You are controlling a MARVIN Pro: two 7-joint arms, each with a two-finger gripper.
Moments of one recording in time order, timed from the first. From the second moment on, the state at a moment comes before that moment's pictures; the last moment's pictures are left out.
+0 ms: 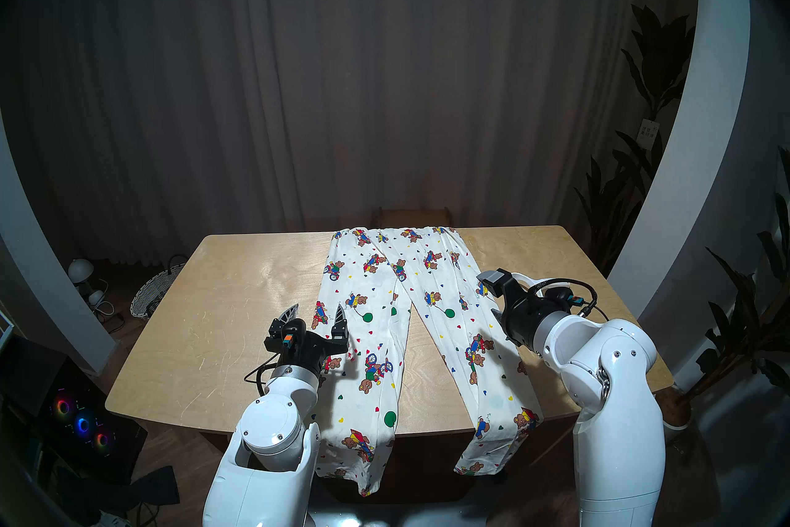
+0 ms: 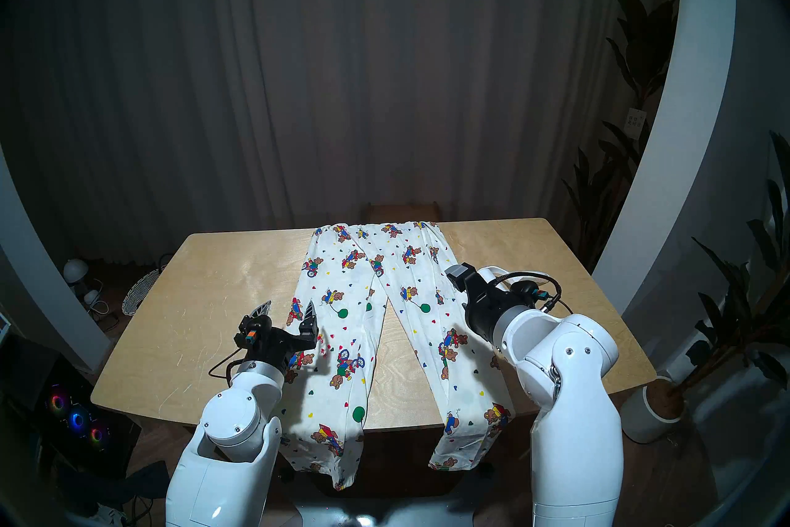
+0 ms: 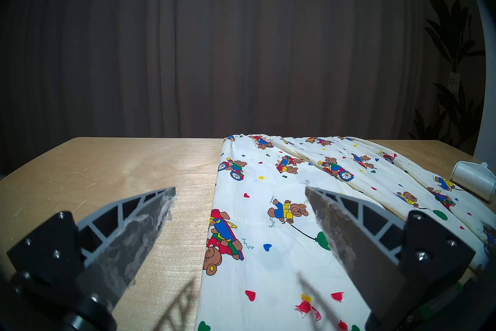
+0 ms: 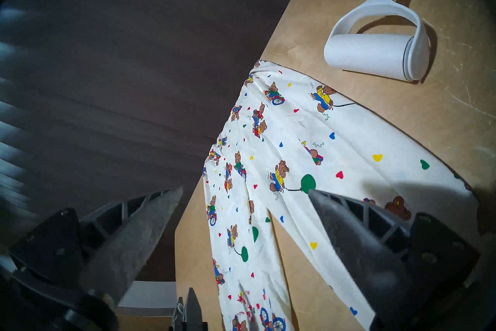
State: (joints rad) left arm 1.91 -1.58 -1.53 -1.78 0.00 -0.02 0.01; right arm -1.79 -1.62 1.72 -2.11 1.41 0.70 -0.59
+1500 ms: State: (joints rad) left arm 1.91 -1.58 -1.53 -1.78 0.00 -0.02 0.01; right arm -1.59 -1.51 2.09 -1.81 1.95 0.71 -0.75
